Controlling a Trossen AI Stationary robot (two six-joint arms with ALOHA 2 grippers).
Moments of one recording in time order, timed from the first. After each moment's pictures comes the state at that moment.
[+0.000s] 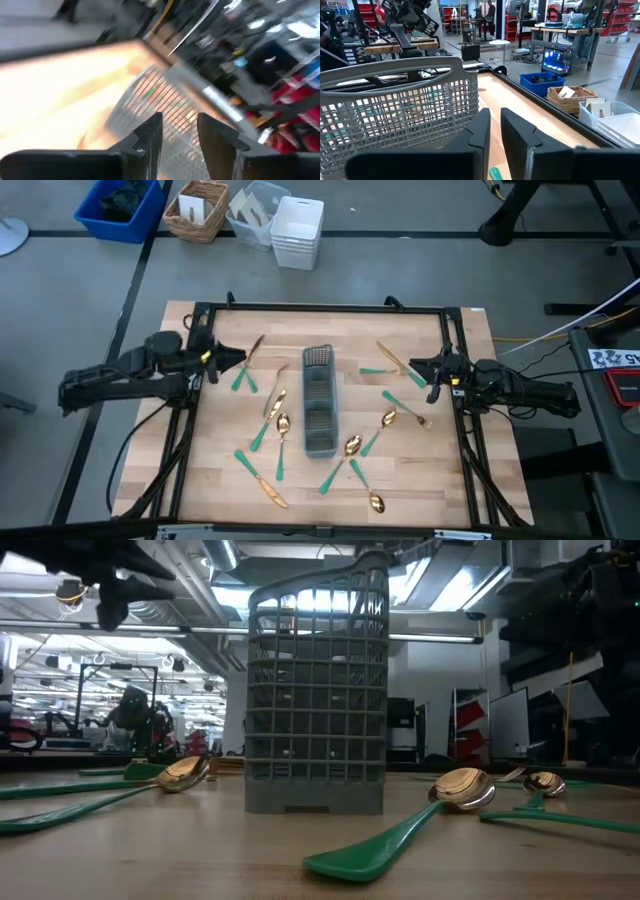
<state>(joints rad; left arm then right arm) 0.22 0.38 0.56 -0.45 -0.07 -0.64 -0.05 0.02 0.17 -0.17 0.30 0.05</state>
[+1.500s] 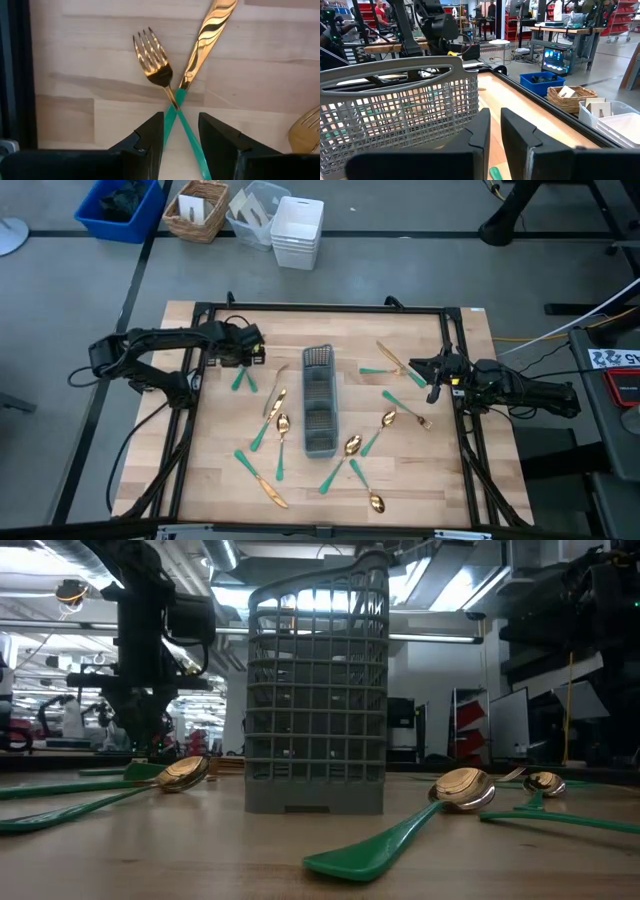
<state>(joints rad) 0.48 1.31 0.76 -0.90 -0.20 -1.15 -0.05 0.02 0.17 -0.18 0.29 0.05</state>
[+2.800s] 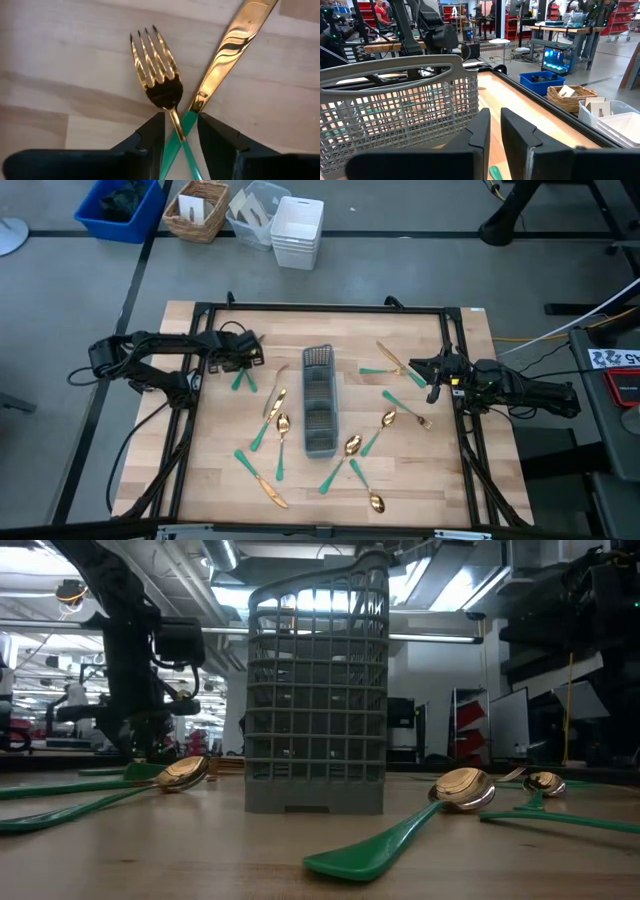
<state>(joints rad) 0.51 1.31 0.57 -0.62 -0.22 -1.22 -0.05 0.02 0.17 -0.18 0.29 0.05</state>
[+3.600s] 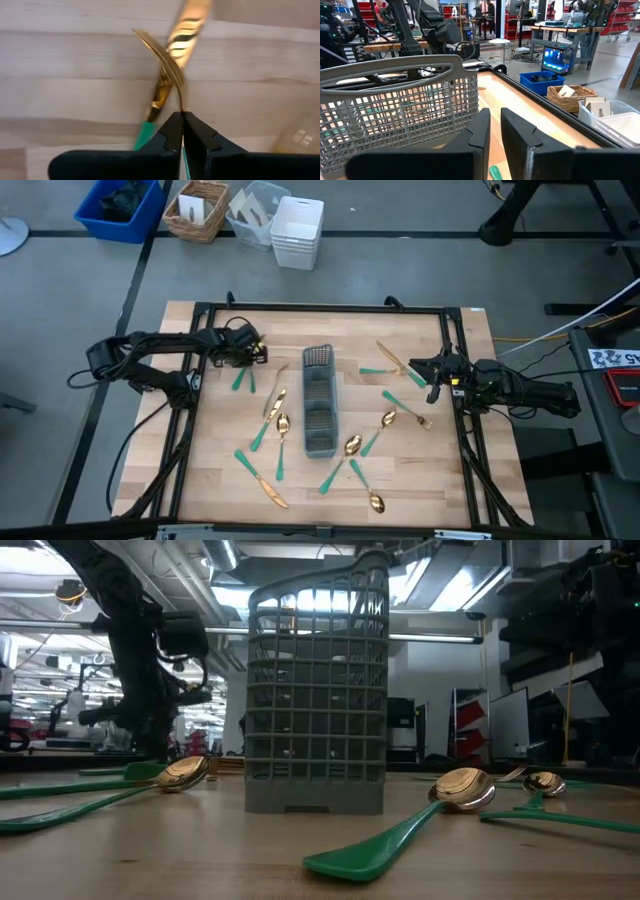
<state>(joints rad) 0.55 1.28 0.57 -0.51 -0.14 -1.04 -0.05 0.02 0.17 -0.18 0.29 0.05</state>
